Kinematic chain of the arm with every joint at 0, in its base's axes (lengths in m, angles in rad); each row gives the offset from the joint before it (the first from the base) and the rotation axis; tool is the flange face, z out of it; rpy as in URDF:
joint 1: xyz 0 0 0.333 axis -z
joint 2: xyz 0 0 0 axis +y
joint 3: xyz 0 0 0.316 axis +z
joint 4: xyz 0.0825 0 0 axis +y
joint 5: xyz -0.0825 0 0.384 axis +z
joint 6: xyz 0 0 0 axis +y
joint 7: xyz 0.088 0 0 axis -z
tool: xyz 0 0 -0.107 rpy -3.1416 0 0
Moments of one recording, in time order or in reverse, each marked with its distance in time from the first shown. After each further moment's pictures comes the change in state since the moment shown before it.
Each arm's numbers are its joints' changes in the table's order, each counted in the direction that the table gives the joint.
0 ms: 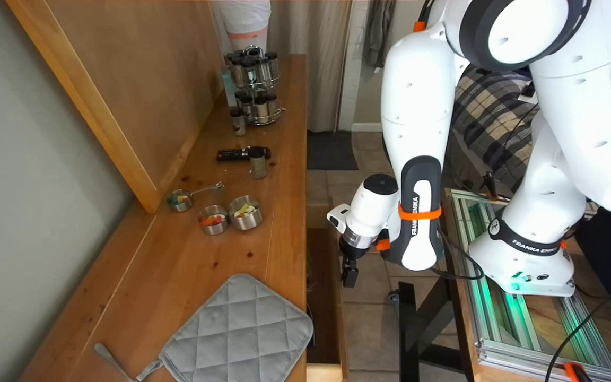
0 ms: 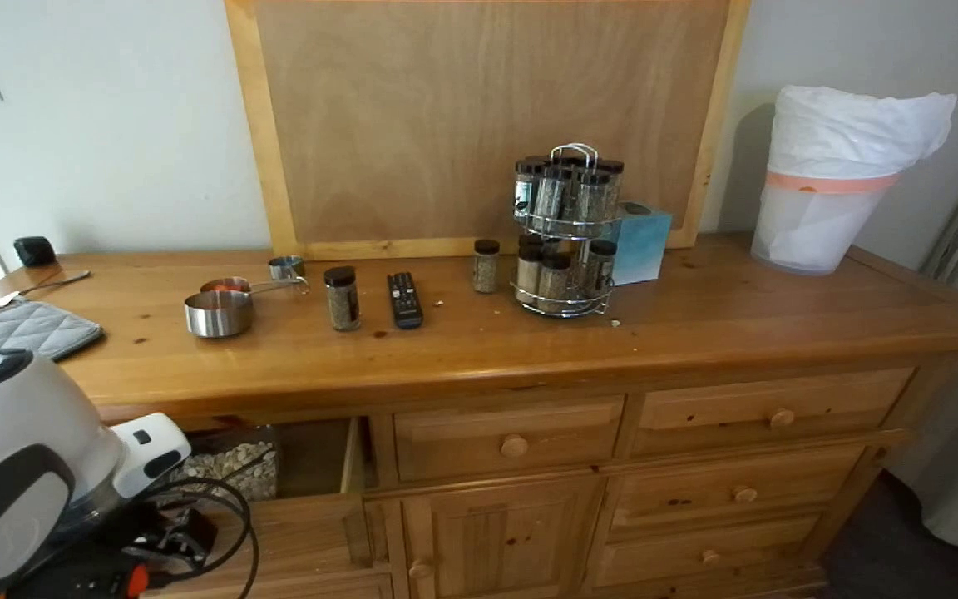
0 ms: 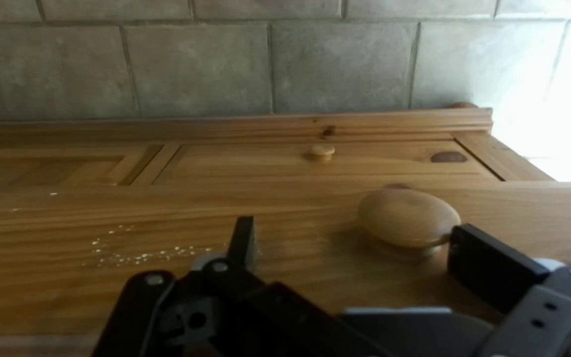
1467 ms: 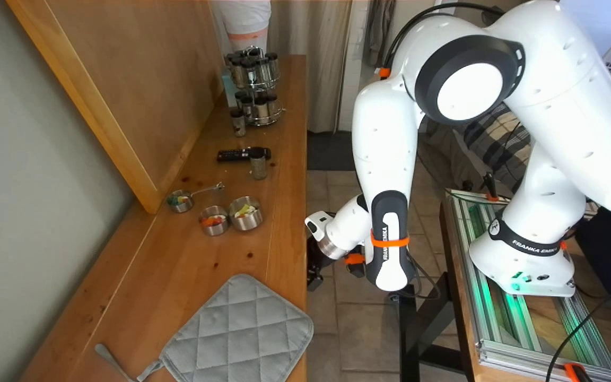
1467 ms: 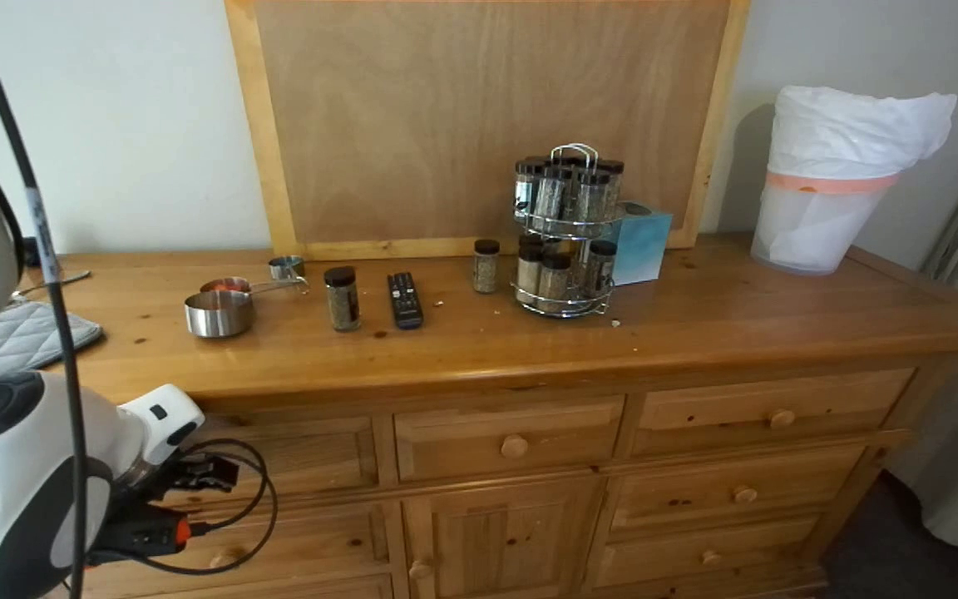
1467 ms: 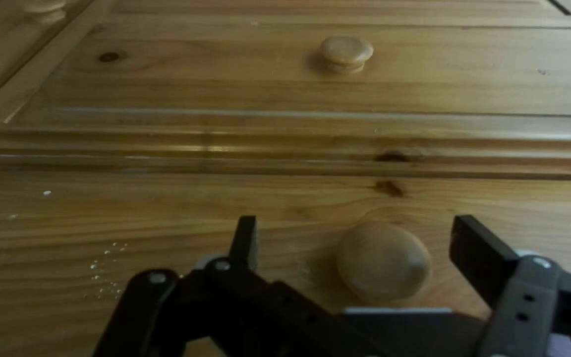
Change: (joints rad) arm -0.035 0.216 0.008 -0.234 0.022 -0.305 -0.002
